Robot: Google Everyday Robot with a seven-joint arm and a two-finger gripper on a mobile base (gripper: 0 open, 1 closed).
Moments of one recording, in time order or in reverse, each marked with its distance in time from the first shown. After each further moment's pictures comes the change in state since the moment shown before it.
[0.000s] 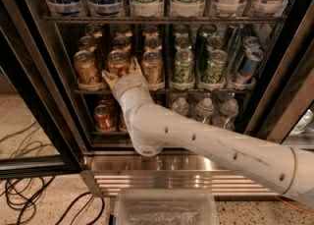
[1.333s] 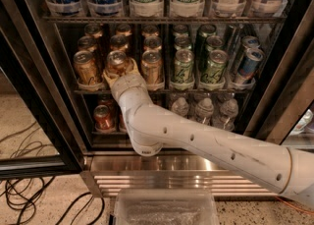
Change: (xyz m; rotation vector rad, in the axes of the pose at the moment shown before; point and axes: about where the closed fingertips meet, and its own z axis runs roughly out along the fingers) arm -0.001 0.003 0.006 -0.002 -0.012 0.018
